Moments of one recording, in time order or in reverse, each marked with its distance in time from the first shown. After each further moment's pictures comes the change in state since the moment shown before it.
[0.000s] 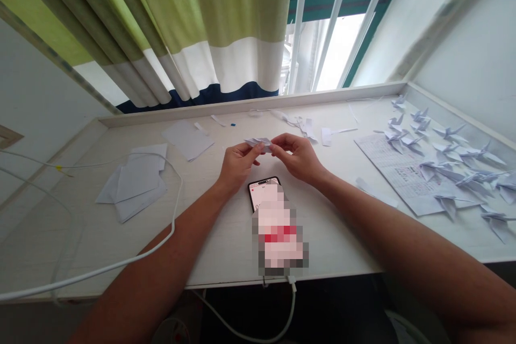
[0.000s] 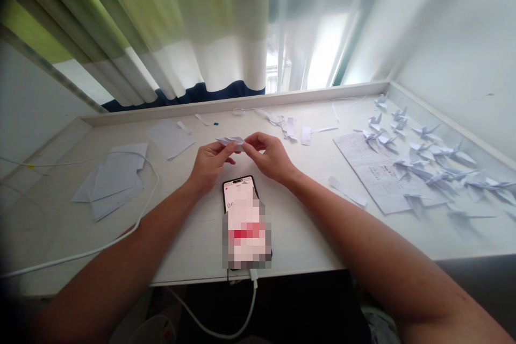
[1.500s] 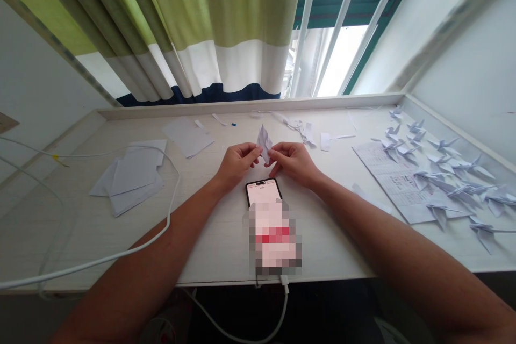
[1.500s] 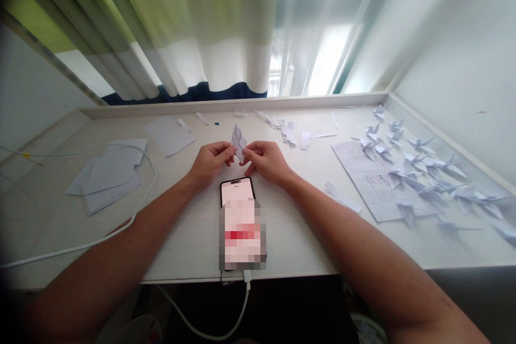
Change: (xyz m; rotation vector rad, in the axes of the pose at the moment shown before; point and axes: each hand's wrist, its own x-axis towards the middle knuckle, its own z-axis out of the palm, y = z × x) left_hand 0.004 -0.001 -0.008 0.078 -0.104 0.009; right_hand -0.001 0.005 0.000 0.235 -0.144 0.286
